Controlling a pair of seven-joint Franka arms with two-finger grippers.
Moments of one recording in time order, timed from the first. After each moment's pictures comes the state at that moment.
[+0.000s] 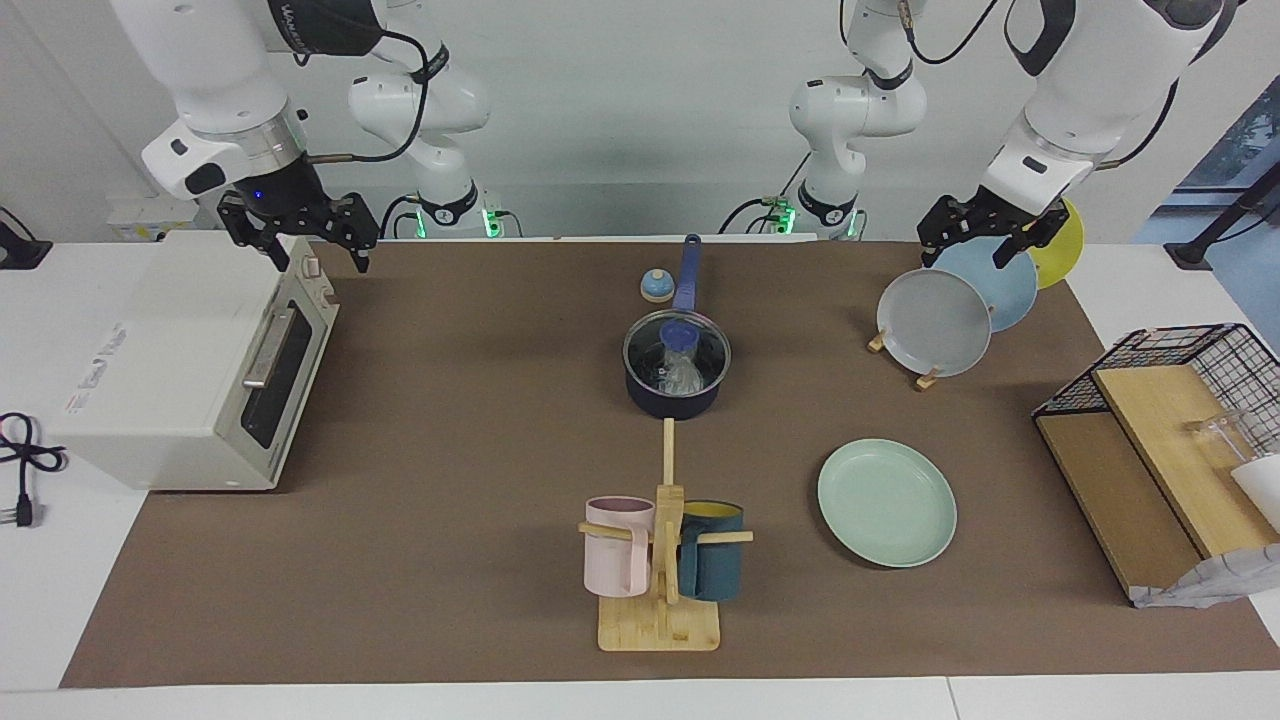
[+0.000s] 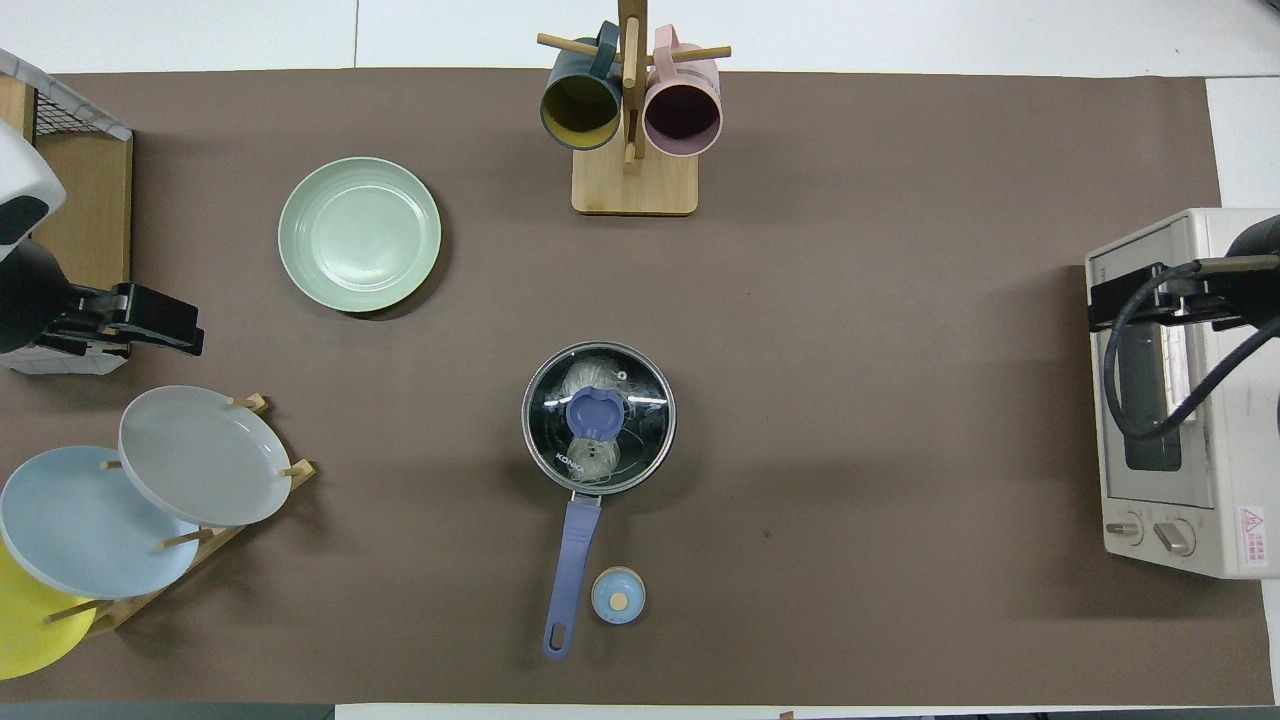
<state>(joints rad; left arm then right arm) -0.07 -0.02 -0.06 -1.59 -0.02 1.48 -0.04 0.04 -0.04 -0.01 -1.61 -0.01 1.55 0.06</state>
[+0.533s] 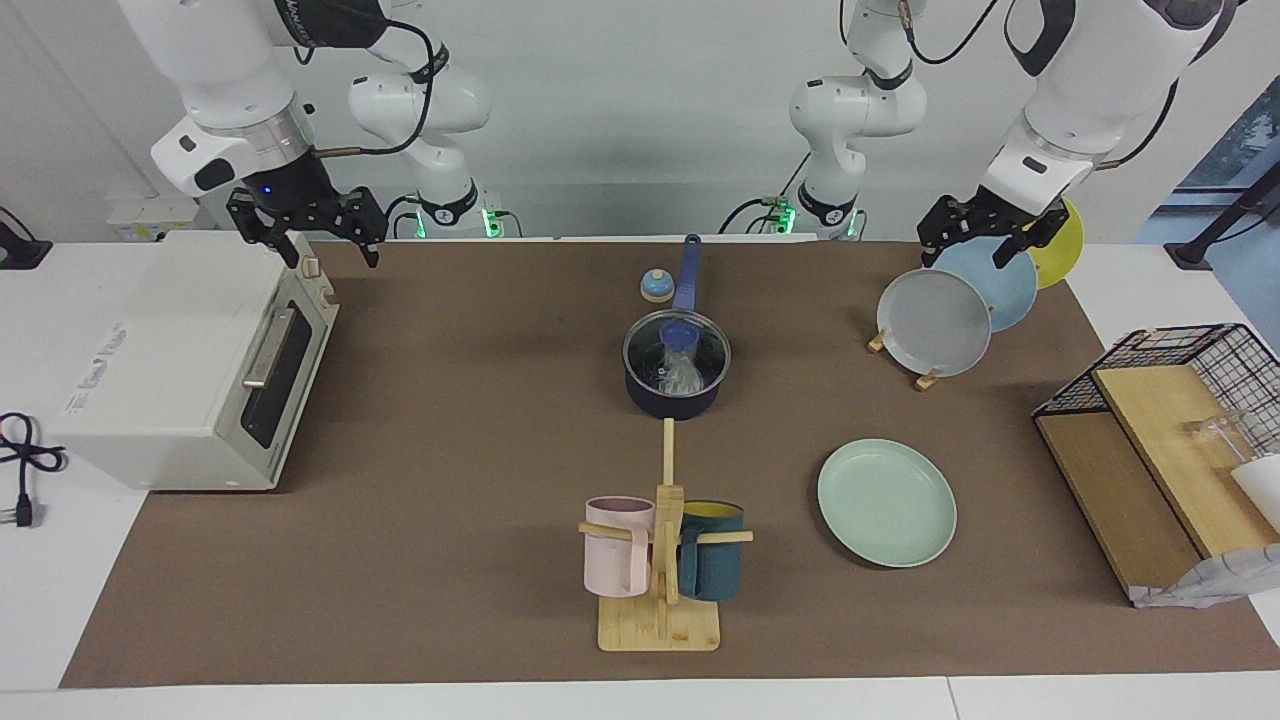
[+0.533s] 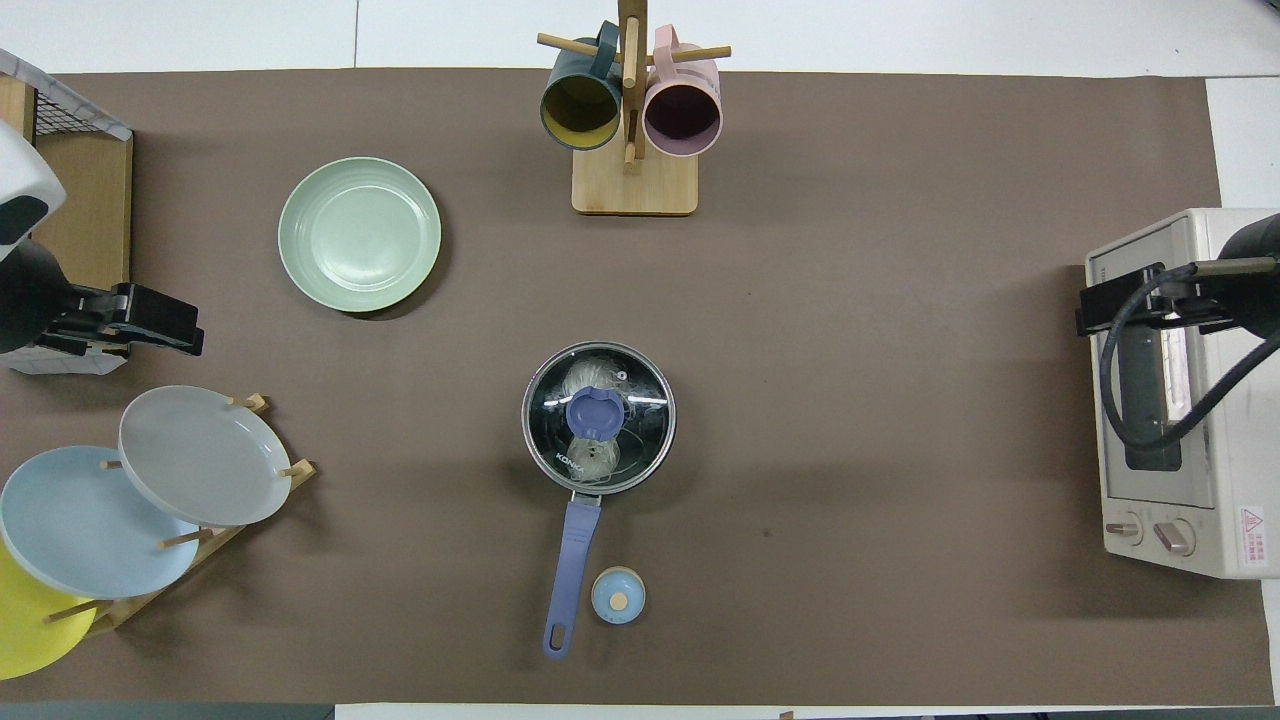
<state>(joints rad) -0.07 -0.02 -0.06 -1.59 -0.02 1.48 -0.04 0.05 -0.04 0.00 -1.60 -0.01 1.53 0.06</state>
